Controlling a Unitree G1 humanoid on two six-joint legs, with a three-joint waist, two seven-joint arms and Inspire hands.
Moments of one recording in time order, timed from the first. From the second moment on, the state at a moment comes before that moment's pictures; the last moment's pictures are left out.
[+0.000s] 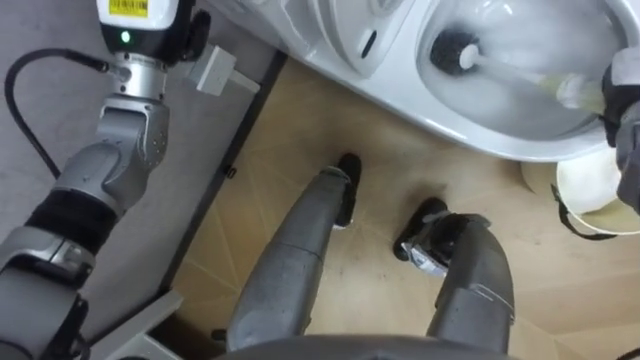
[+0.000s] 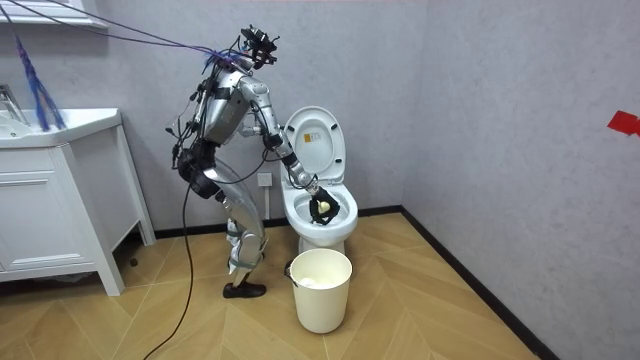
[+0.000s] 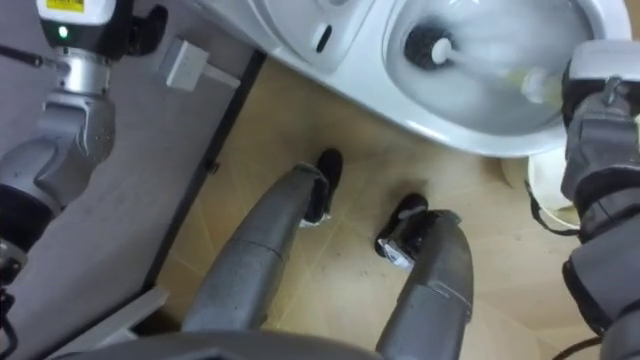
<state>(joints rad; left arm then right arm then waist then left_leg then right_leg) -0.39 0.57 -0.44 0.46 0.82 0.00 0.75 -0.56 -0.70 0.68 1.08 -0.74 0.25 -0.23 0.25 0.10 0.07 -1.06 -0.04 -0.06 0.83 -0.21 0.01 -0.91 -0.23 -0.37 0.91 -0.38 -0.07</state>
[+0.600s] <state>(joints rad) -0.35 0.58 -0.47 0.45 0.67 0.02 0.77 -0.59 -0.70 0.64 1.16 -0.51 0.16 -0.25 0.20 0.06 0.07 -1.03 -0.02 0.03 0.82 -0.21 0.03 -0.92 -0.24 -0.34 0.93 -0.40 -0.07</state>
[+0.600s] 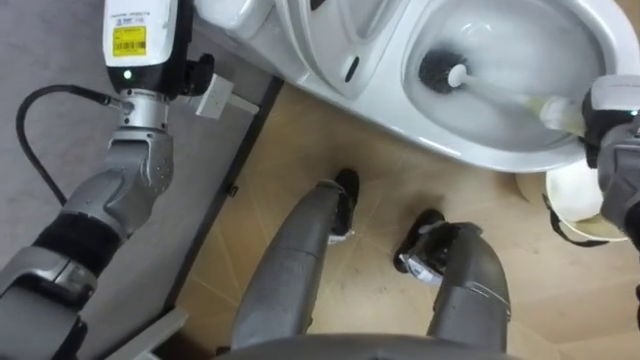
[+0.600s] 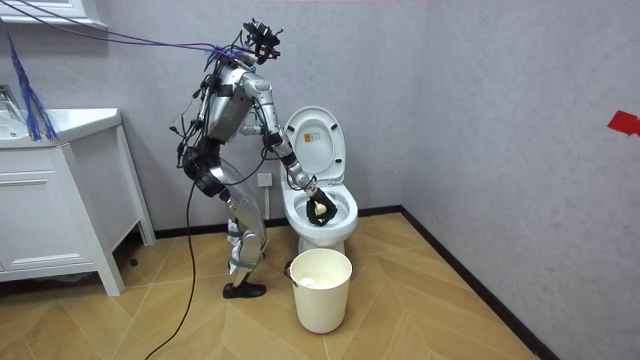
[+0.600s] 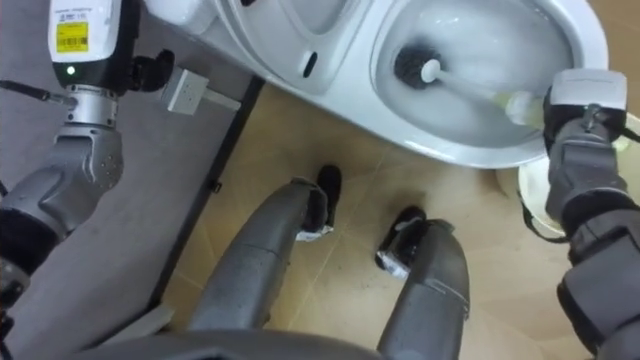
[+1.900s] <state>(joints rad) -0.26 0.58 -0.44 0.43 0.61 0.02 0.77 -0.41 -0.66 0.61 0.80 -0.79 0.33 -0.16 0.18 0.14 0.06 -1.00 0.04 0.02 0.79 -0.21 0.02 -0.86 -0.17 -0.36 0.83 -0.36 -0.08</state>
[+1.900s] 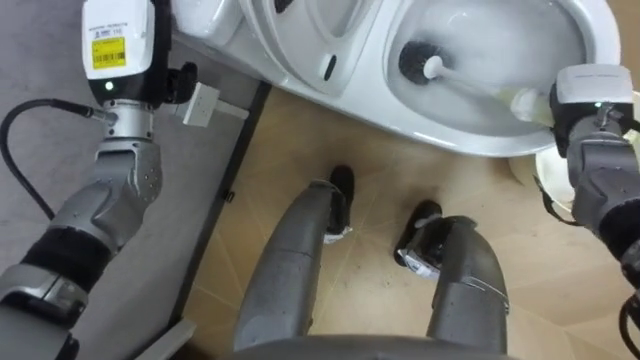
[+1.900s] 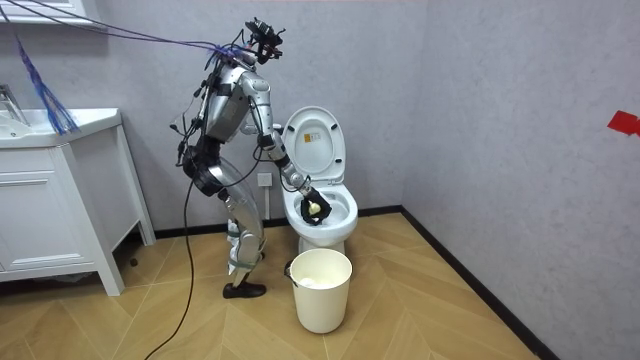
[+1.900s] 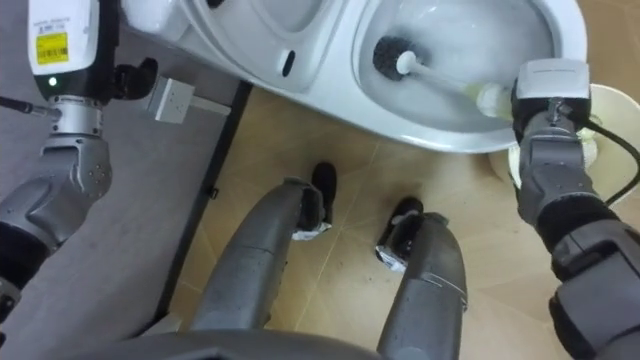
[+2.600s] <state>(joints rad) -0.35 0.61 -0.43 0.45 0.69 0.05 0.84 -0.65 -0.67 0.56 1.09 -0.42 0.14 -0.30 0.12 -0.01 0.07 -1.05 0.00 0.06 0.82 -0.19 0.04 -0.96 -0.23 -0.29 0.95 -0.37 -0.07</state>
